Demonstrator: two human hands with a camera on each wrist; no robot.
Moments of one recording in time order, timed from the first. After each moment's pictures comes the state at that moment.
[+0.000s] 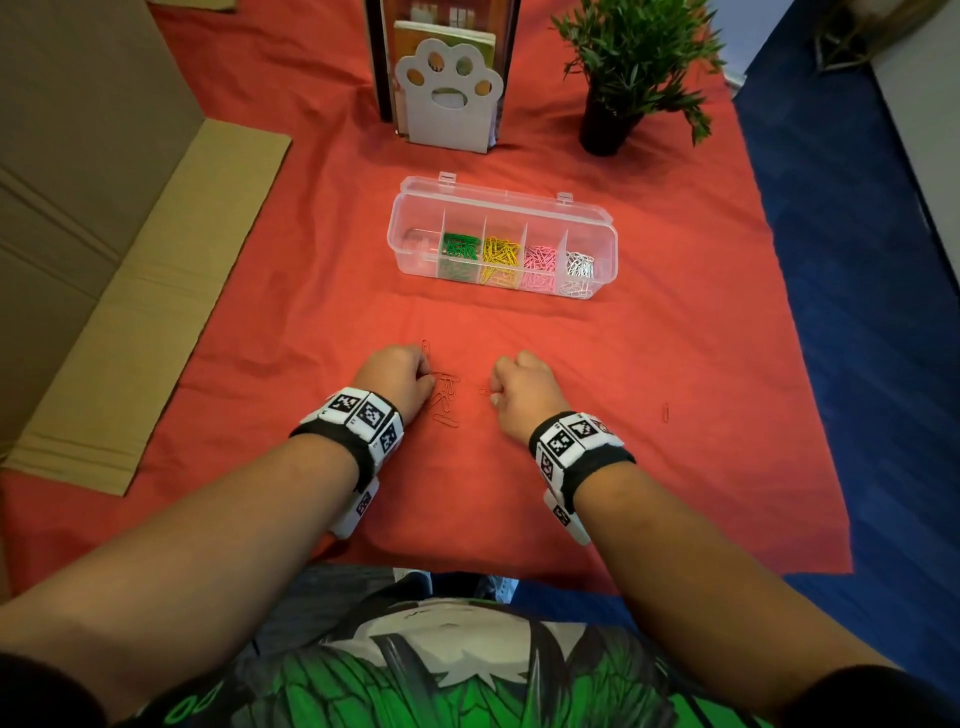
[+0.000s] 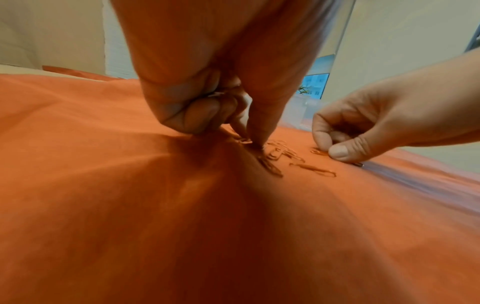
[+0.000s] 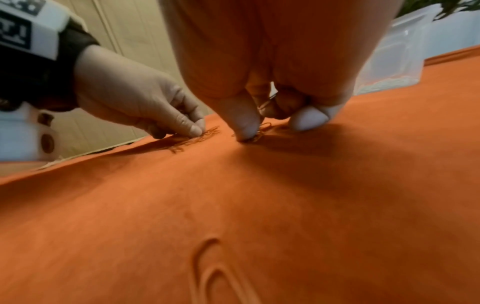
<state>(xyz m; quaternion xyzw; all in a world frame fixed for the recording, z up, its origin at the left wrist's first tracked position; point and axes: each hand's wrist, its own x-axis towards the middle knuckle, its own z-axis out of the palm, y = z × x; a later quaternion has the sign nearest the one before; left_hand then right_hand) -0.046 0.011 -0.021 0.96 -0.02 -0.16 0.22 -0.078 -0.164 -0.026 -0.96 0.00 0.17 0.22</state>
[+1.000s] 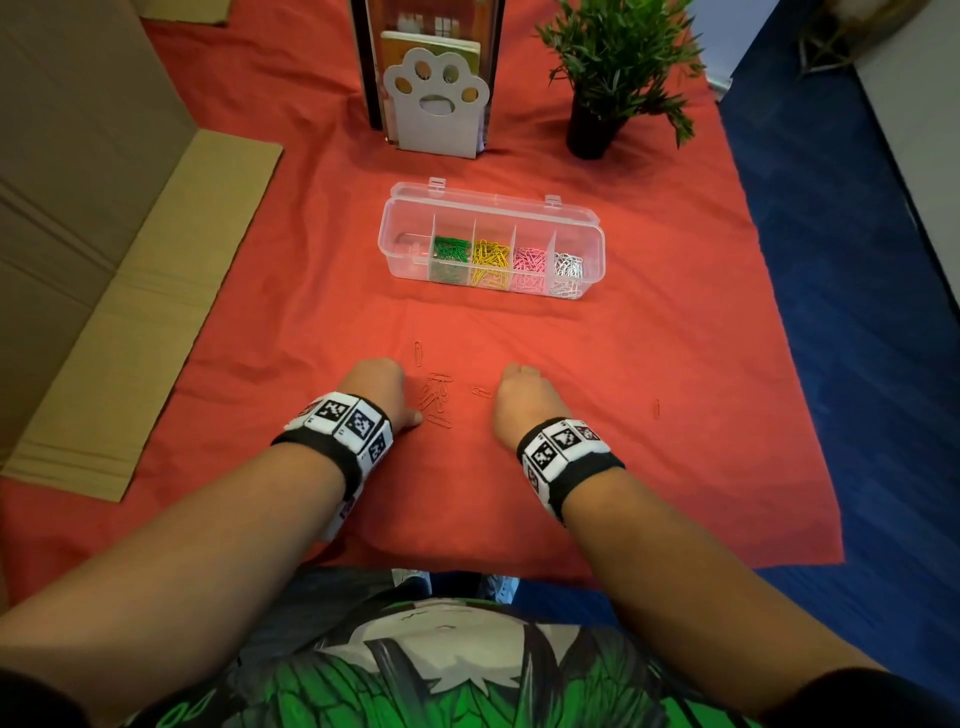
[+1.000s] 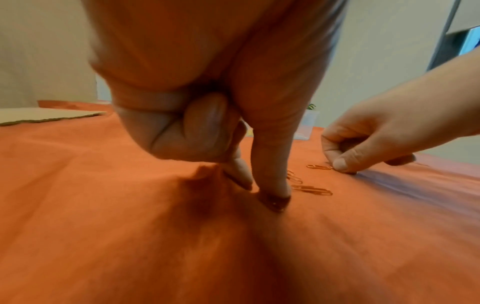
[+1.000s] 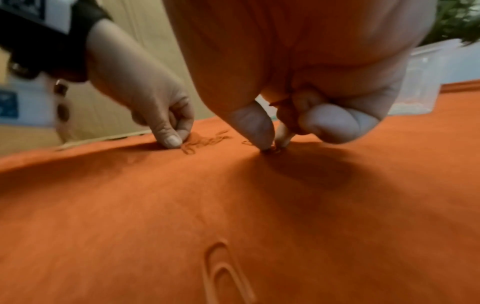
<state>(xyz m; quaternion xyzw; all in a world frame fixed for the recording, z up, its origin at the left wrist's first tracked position) -0.049 0.012 -0.005 0.95 0.00 -0.30 0.06 -0.086 -0.158 -0.007 -0.96 0.05 0.23 0.11</state>
